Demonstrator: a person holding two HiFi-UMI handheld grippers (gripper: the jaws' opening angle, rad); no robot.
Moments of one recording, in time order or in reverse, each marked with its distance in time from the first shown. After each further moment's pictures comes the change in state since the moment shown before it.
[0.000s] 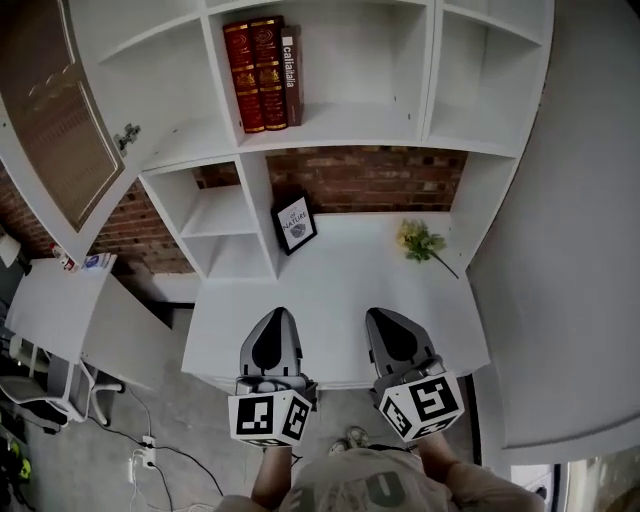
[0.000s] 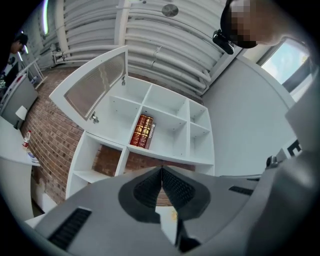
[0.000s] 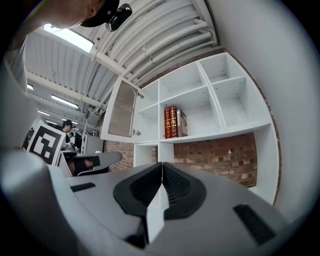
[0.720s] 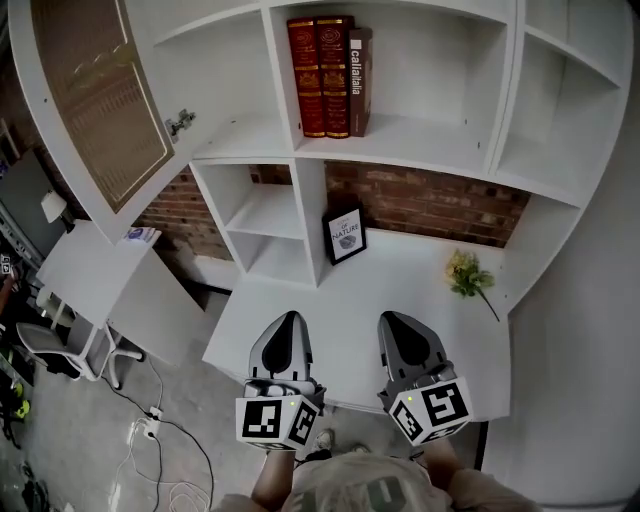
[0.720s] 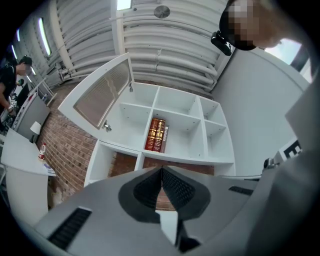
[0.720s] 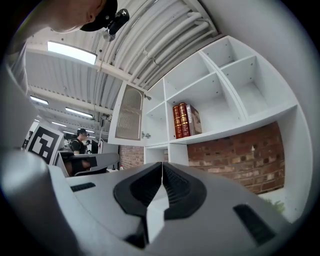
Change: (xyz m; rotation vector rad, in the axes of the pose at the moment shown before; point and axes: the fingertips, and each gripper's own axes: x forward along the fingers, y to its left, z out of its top) left arm 0.021 0.034 0.006 0.067 -0.048 0.189; right arm 0.071 -0.007 -0.005 0.048 -0.034 0.217
